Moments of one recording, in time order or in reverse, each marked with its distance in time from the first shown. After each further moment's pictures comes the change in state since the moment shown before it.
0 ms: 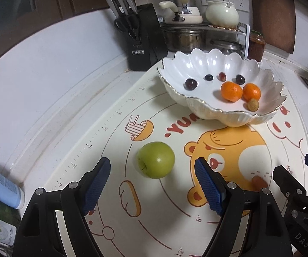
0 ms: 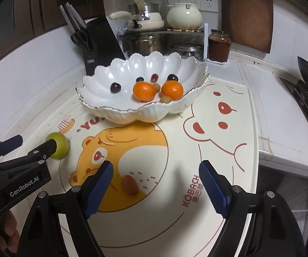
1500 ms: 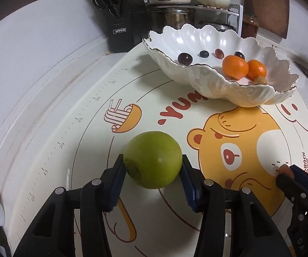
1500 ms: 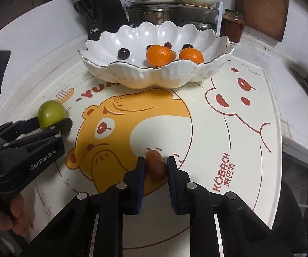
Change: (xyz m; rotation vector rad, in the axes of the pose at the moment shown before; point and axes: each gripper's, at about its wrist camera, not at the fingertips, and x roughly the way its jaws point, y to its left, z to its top) left arm 0.062 0.002 -0.006 0.056 0.073 -0.104; right arm 0.035 0.029 -0.019 -0.039 0.141 -0.014
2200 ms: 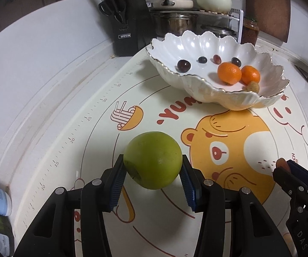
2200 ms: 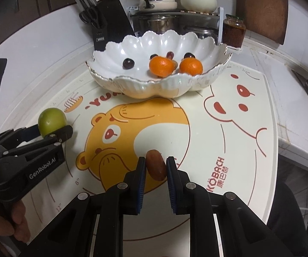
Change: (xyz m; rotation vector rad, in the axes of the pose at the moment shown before) left arm -0.032 -0.005 -0.002 -0.019 -0.008 0.025; right arm -0.019 -0.009 0.004 0.005 -0.040 0.059
